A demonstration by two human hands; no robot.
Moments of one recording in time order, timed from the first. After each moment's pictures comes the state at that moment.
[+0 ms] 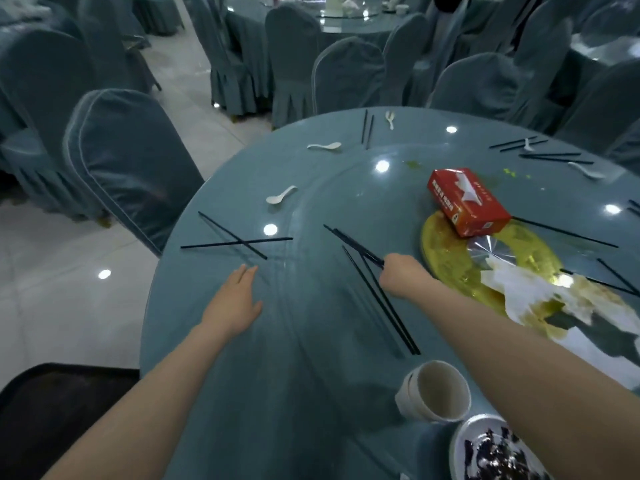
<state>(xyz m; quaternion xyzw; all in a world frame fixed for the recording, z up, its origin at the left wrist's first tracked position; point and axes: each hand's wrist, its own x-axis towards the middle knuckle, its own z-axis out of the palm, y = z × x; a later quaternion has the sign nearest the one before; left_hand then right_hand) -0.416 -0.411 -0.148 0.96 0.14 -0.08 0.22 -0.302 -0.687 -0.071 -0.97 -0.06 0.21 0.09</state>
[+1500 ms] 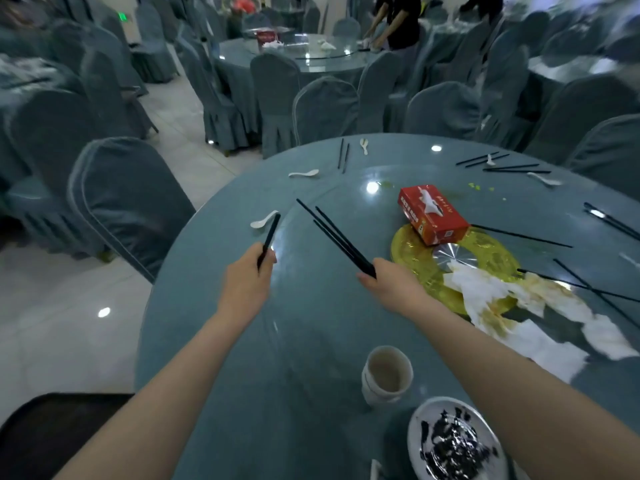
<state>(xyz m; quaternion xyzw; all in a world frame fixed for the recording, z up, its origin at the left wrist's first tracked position) -0.418 -0.504 -0.025 0.89 0.14 0.17 0.39 -0.343 -0.739 -0.027 -0.96 -0.12 0.12 0.20</state>
